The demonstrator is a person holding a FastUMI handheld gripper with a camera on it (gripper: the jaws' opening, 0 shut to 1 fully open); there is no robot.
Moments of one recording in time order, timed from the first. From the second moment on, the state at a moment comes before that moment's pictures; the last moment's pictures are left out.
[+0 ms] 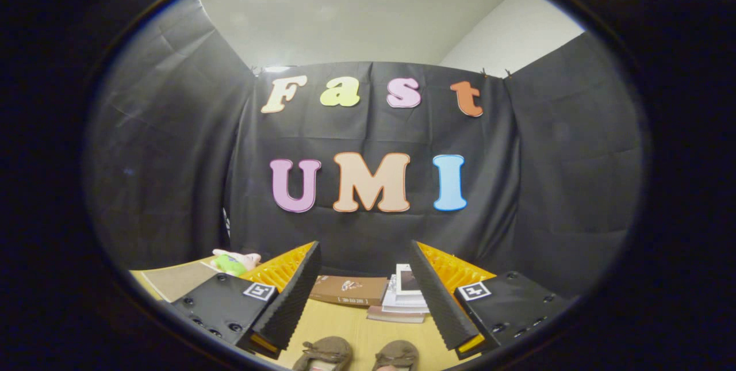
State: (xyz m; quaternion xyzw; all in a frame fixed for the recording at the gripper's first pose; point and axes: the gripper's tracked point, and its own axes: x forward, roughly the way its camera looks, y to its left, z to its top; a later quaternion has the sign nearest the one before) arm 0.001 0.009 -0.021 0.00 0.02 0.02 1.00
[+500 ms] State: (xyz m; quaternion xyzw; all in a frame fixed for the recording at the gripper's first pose) arm 0.000 0.041 -0.050 0.03 0.06 0.05 1.00
